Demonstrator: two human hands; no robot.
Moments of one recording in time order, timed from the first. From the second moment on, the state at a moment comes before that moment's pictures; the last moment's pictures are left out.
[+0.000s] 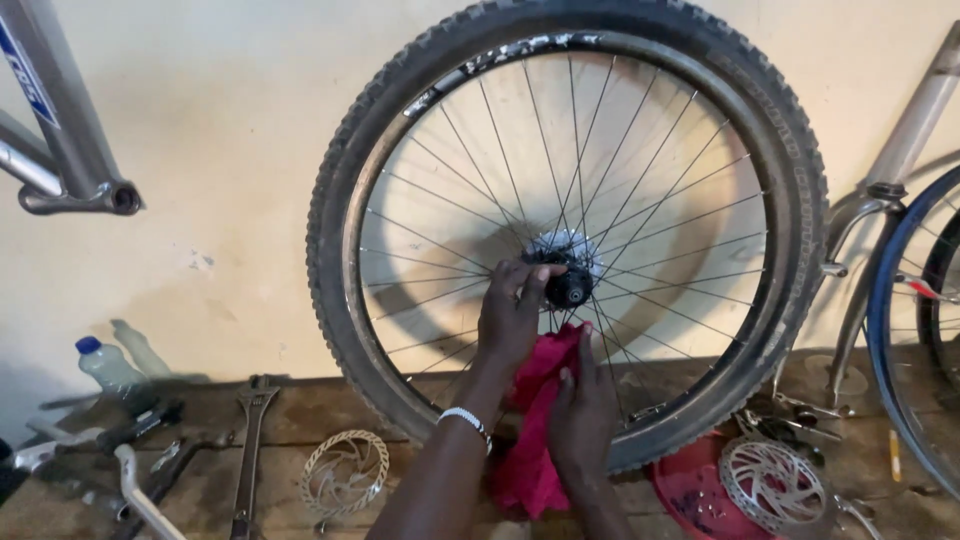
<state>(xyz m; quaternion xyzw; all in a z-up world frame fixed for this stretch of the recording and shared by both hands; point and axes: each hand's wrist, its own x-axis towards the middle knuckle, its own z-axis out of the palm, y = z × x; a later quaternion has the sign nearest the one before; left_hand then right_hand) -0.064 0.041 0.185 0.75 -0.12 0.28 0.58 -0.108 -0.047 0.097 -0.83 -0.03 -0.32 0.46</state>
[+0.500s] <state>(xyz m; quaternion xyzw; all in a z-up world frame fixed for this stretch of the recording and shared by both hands) -0.165 0.038 0.077 0.71 0.15 0.38 0.58 -0.157 -0.034 -0.010 -0.87 -0.01 -0.23 0.45</state>
